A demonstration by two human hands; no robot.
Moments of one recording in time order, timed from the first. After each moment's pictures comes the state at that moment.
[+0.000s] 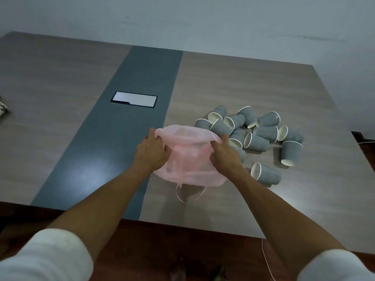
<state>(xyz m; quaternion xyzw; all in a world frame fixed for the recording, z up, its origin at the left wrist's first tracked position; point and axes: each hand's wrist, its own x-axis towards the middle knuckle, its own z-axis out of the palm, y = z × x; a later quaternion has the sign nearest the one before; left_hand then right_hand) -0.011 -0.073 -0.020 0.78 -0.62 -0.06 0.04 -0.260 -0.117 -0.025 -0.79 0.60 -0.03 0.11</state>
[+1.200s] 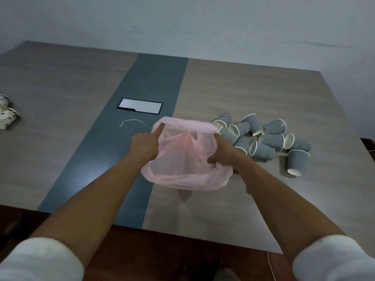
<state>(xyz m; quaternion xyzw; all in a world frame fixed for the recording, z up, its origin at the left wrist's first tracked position) 0.017 -0.101 0.032 0.77 -0.62 -0.08 -0.13 -0.248 -0.176 -0.012 -0.74 0.57 -0.05 0.36</state>
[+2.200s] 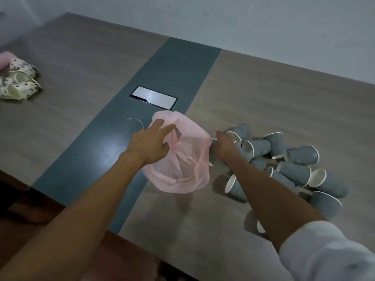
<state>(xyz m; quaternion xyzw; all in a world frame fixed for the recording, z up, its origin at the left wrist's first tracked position) -0.013 -0.151 0.026 0.79 -0.60 -0.08 -0.01 -0.217 -0.317 -0.083 -0.79 0.54 -0.06 0.30</state>
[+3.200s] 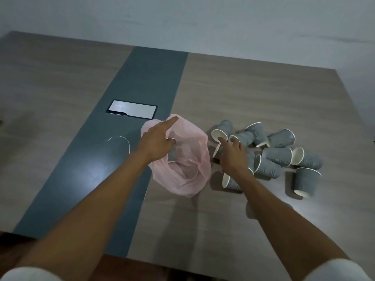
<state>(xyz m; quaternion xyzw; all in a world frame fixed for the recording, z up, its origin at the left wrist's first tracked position) -0.002 -0.197 0.021 0.72 -0.61 -0.26 0.19 -0.267 -0.251 -0.061 -0.75 0.63 -0.10 0.17</state>
